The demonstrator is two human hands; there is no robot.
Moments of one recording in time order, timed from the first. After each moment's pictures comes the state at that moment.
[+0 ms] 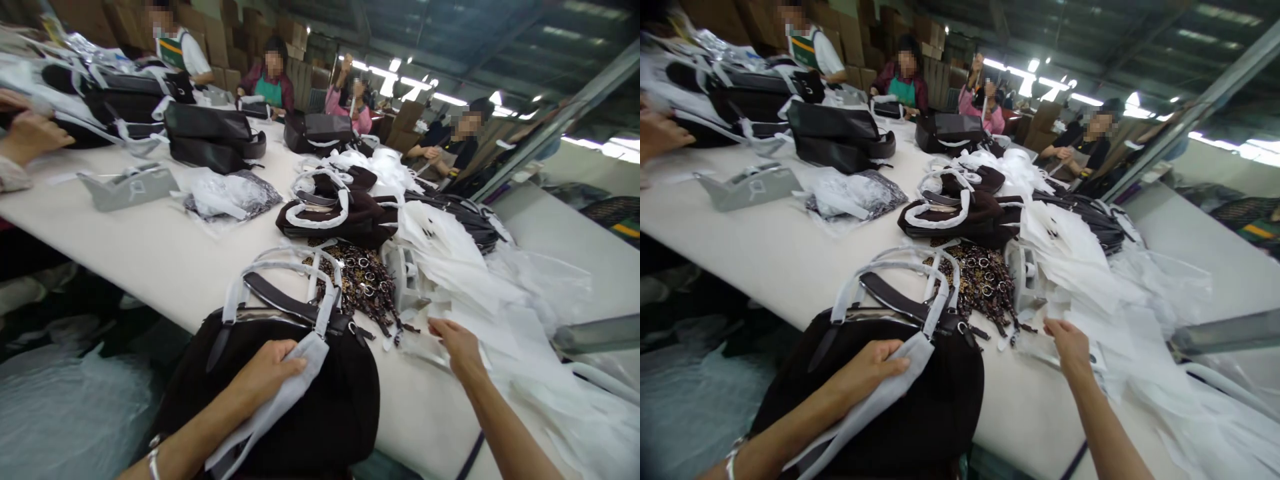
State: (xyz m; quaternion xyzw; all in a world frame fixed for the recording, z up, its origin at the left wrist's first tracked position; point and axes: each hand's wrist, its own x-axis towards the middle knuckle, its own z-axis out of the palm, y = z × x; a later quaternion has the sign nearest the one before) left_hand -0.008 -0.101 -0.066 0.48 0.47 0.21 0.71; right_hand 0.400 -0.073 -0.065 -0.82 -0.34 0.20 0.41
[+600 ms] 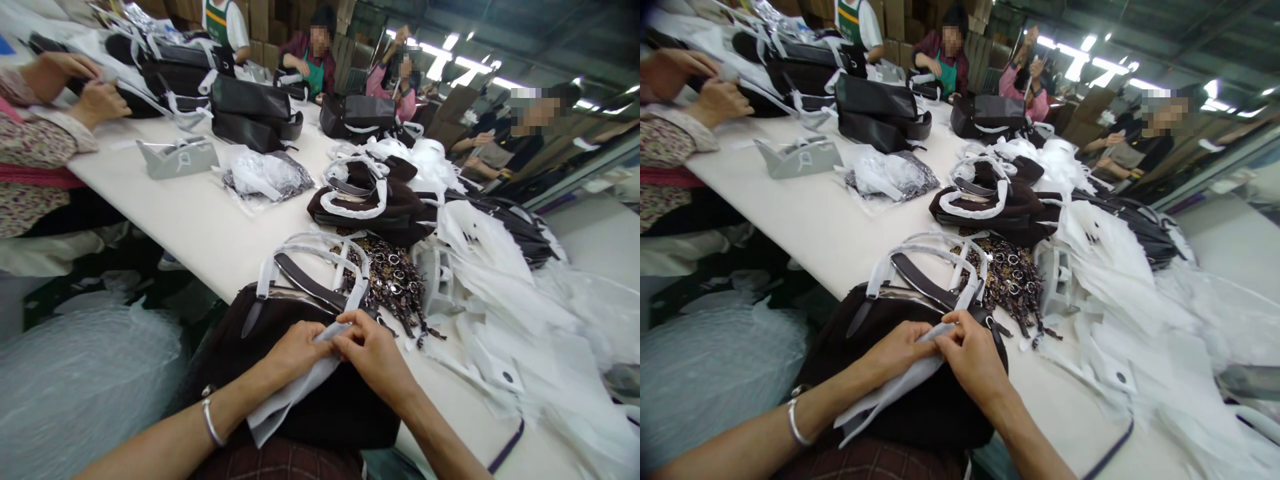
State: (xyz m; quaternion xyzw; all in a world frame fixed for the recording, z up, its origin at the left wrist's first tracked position) left_hand -0.007 -0.101 -0.070 0.53 0.48 0.24 0.66; right_hand 0.160 -0.101 -0.017 -0.60 -0.65 0.43 0.19
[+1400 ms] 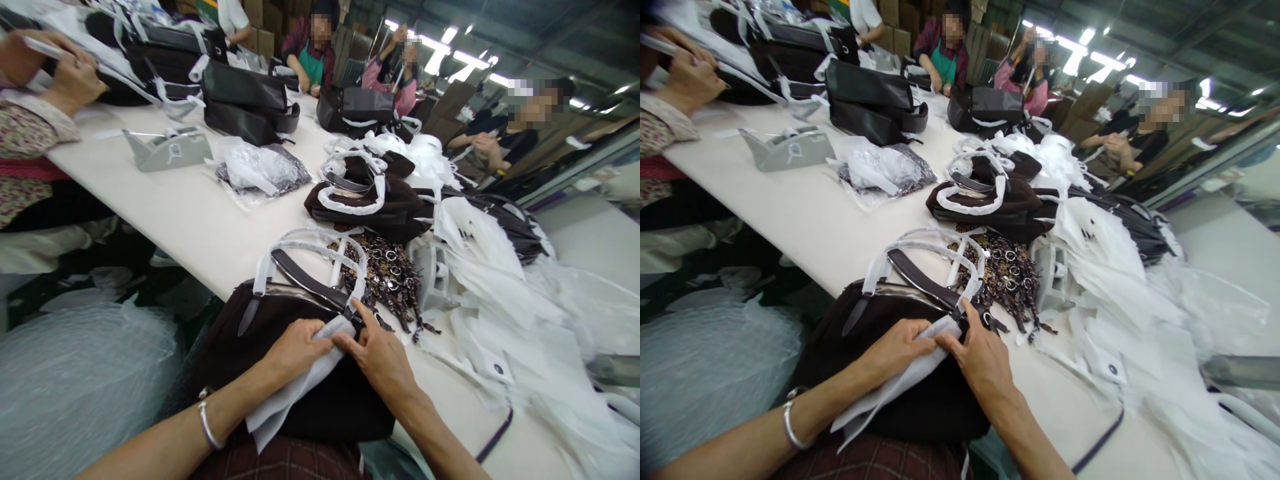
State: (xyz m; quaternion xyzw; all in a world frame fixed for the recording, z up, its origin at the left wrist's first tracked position) left_hand -0.006 -0.100 -0.063 0.54 0.49 0.23 0.64; right_hand 0.175 -0.107 -0.027 -0.69 -0.69 0.22 0.03
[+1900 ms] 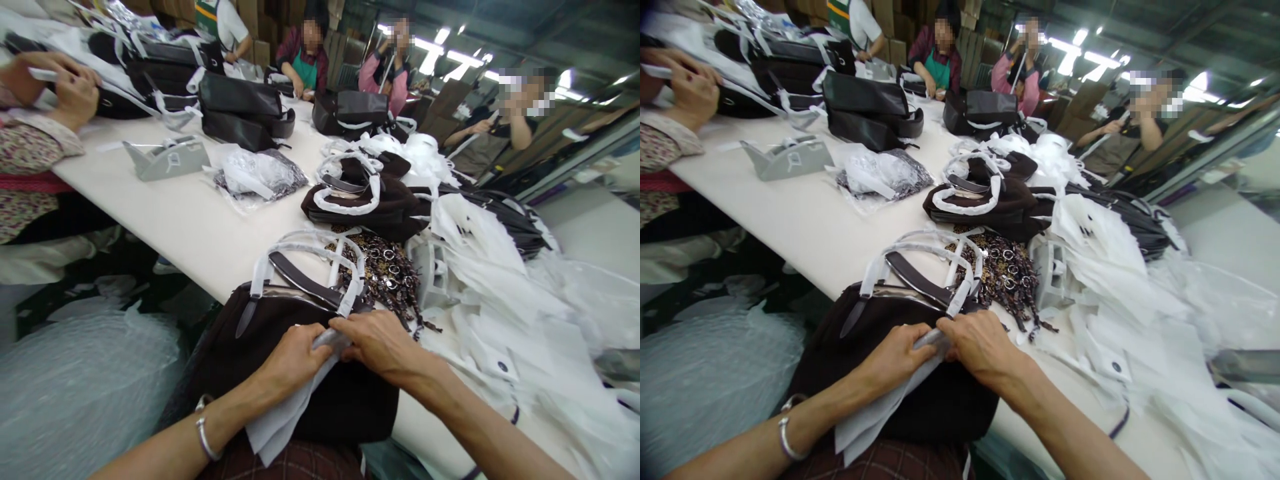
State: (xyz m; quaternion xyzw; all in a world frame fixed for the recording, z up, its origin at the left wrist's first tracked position) left_hand 0.000 -0.111 -0.055 0.62 0.52 0.23 0.54; right_hand 0.180 -0.075 0.010 -0.44 -0.88 0.15 -0.11
